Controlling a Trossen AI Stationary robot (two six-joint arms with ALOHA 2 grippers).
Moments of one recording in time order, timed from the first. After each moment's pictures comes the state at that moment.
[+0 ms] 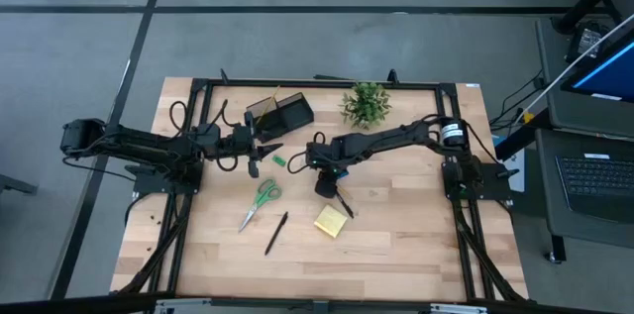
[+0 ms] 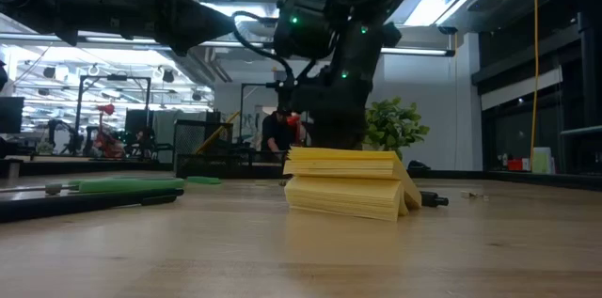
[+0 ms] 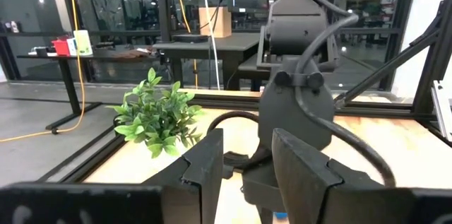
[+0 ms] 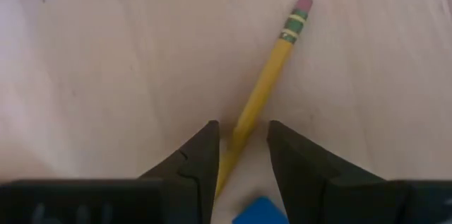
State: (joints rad) left arm 0.12 0.96 0.23 0.76 -0.08 0.01; right arm -0.04 2.10 1.43 -0.59 -0.01 0.27
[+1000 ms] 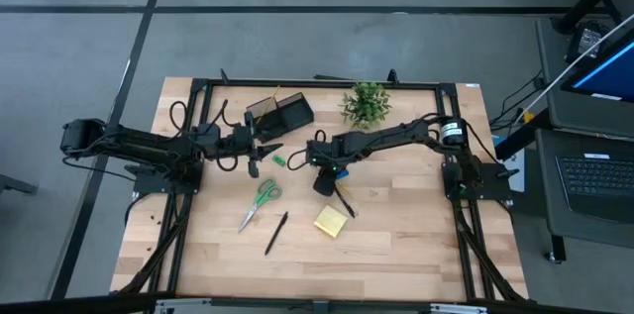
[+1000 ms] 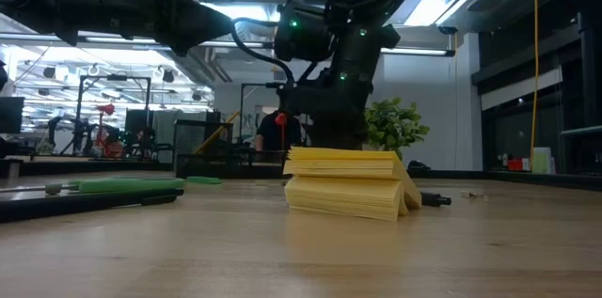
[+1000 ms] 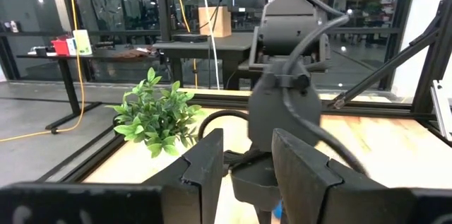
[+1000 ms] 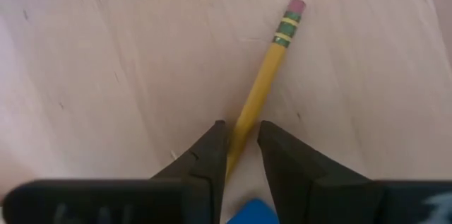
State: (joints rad) left arm 0.12 0.96 0.23 0.76 -0.08 0.01; right arm -0.05 2.11 1.43 -0.61 0.01 0.31
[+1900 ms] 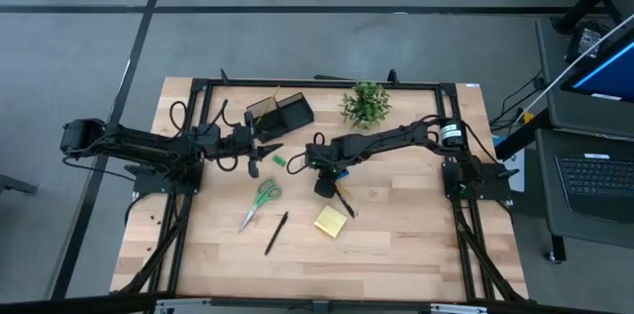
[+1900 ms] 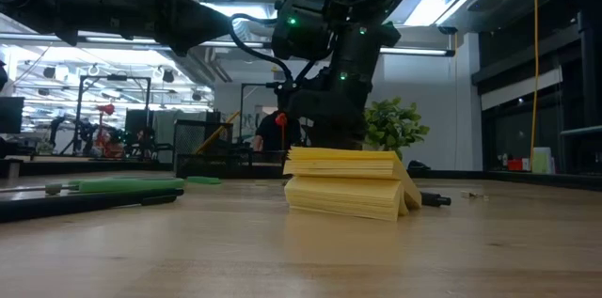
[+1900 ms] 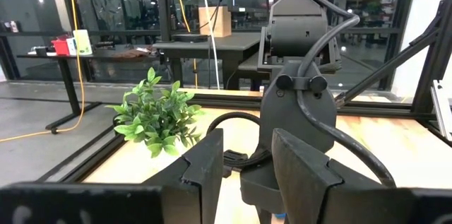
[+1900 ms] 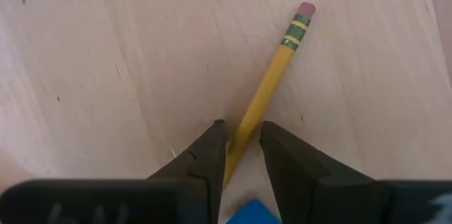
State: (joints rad) left arm 0.12 0.96 0.23 0.76 -0.08 0.01; right arm -0.03 2.14 1.43 -0.61 0.03 0.27
